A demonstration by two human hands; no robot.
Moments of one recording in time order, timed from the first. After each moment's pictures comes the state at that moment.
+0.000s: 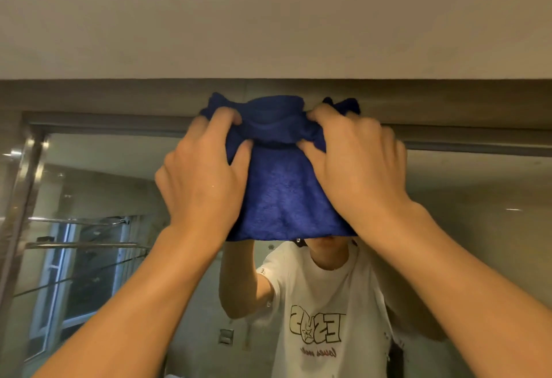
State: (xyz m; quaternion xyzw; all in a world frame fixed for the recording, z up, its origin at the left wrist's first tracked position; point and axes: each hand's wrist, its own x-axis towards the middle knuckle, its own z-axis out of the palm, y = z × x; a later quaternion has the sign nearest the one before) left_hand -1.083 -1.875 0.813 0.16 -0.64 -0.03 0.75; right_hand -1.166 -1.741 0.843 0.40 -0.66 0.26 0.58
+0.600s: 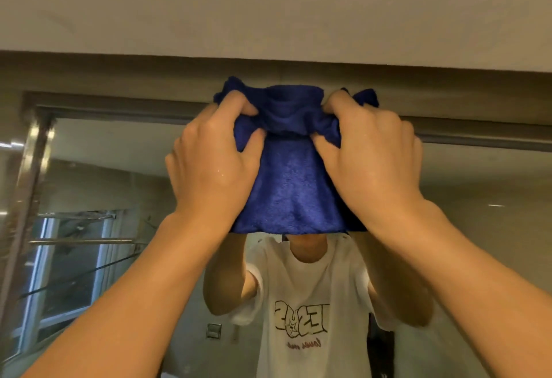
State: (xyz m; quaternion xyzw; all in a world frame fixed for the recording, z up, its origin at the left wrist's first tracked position) left_hand -1.065 -1.920 0.818 0.09 -0.65 -0.08 0.75; right_hand -1.145 -1.784 0.839 0.35 -0.65 0.26 0.62
